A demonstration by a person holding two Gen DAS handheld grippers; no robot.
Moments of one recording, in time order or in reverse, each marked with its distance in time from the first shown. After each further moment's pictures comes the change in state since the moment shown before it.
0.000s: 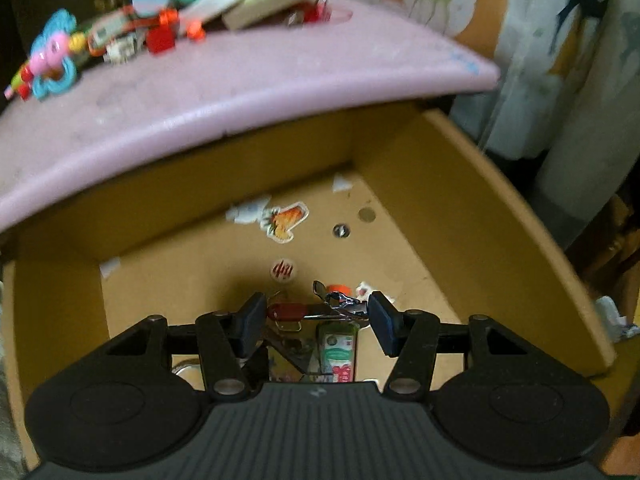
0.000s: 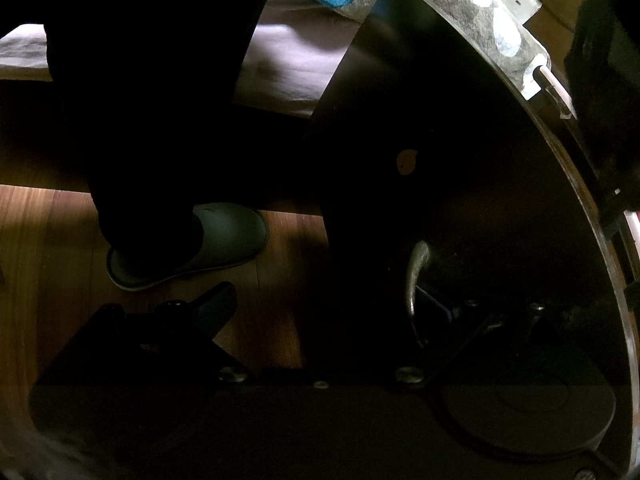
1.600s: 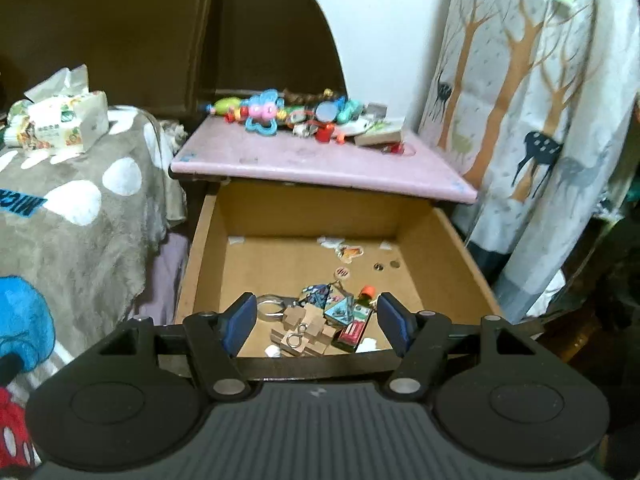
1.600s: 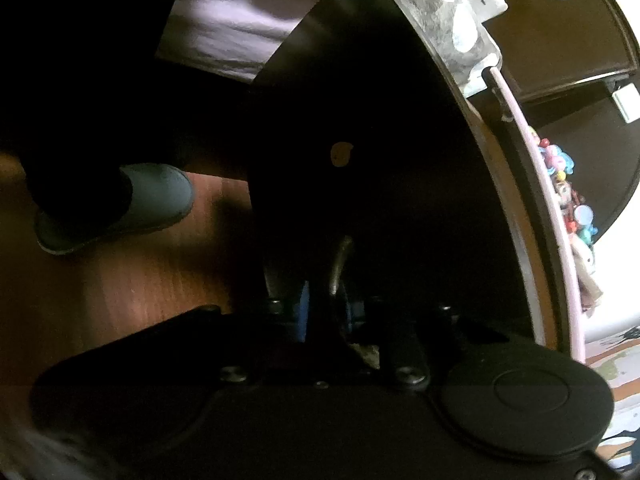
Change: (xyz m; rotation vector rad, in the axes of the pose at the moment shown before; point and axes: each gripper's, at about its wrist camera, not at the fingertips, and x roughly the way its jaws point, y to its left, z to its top) left arm -0.240 -0.002 -0.168 -0.316 -0.382 0.135; right arm -0.002 0.008 0.011 -0.072 0.137 -0.278
